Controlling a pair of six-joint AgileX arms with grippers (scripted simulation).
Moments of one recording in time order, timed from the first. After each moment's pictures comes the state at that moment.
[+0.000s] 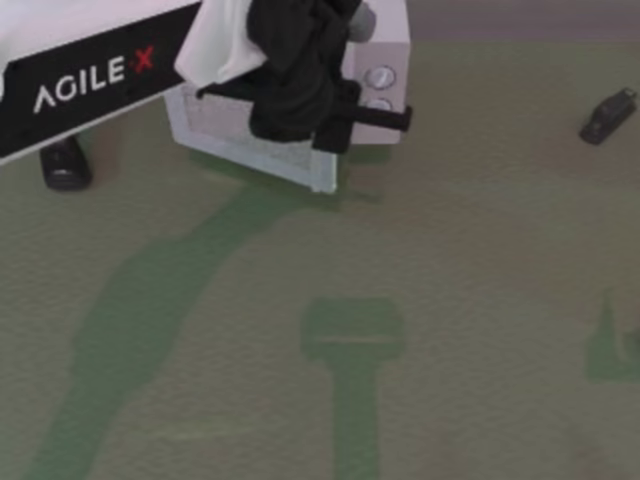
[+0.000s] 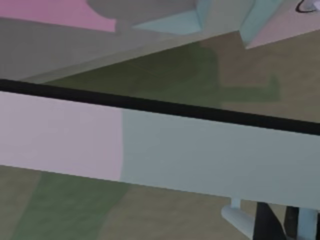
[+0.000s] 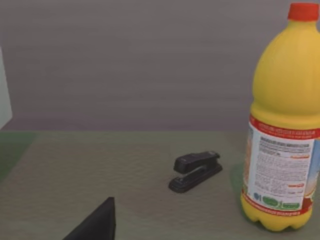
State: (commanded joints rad) left arm -0.62 2.00 1.70 -0.76 -0.16 -0.28; right arm 0.00 0.00 0.00 0.00 0.00 0.00
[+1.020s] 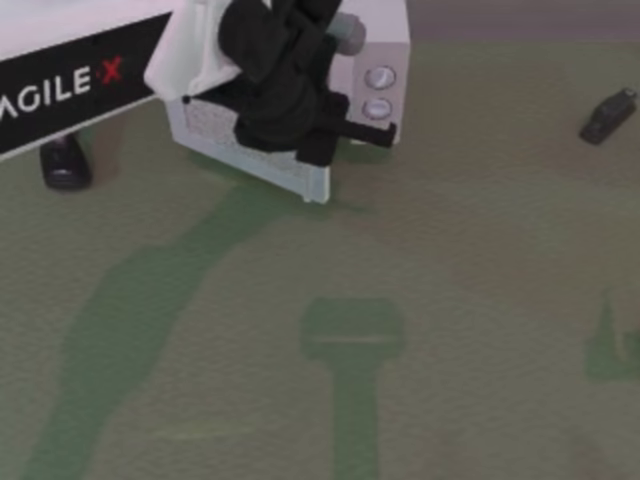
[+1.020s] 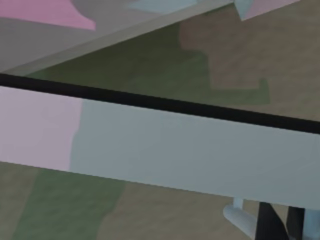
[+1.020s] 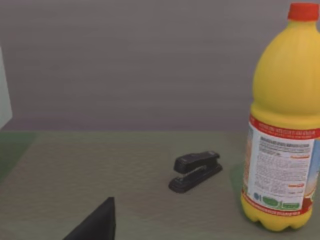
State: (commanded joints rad) left arm -0.60 1.94 1.61 -0.72 -0.11 -0.19; right arm 0.00 0.00 0.00 0.00 0.00 0.00
